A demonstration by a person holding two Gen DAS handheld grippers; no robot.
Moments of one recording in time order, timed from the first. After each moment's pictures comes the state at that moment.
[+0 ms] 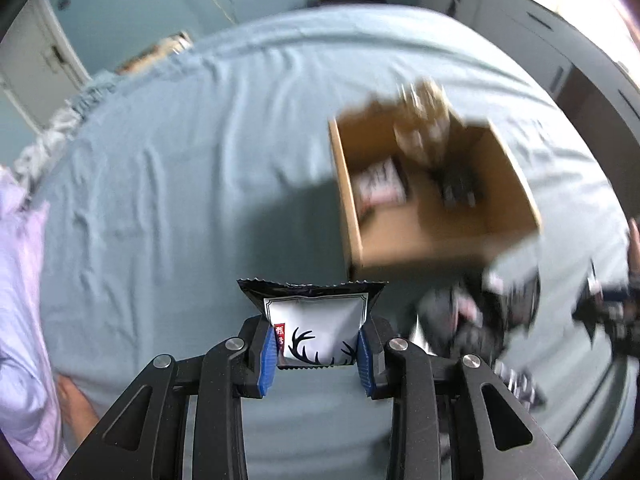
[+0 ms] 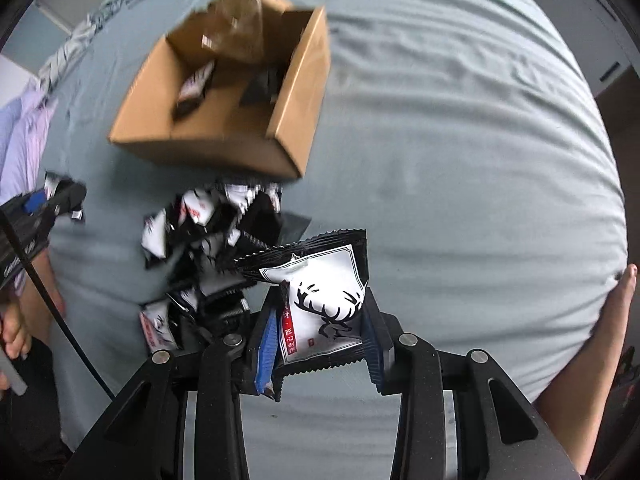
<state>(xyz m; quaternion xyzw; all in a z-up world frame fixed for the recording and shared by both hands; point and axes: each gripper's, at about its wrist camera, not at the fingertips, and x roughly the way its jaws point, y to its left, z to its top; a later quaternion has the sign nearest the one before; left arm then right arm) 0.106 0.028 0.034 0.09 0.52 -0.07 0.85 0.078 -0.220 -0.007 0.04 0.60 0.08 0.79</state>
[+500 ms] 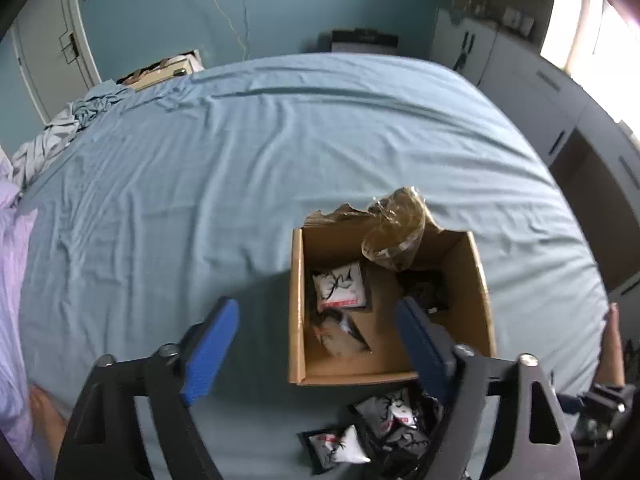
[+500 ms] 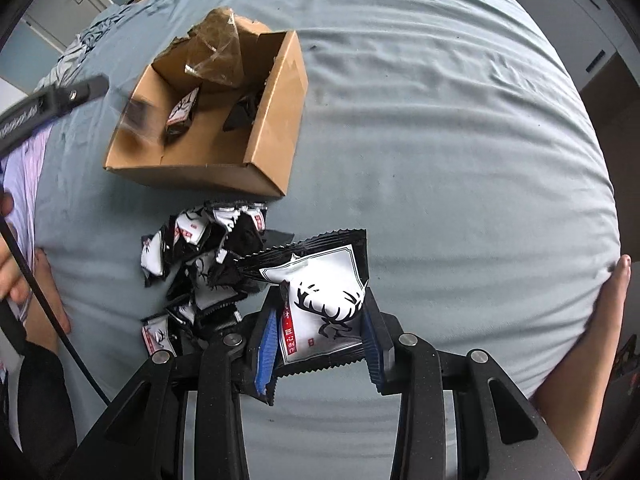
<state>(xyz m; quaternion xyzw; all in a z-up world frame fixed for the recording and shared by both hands) 0.147 -0.001 0.061 0.03 0.48 -0.08 0.88 0.080 -0.215 0.013 0.06 0.60 0.06 0.80</state>
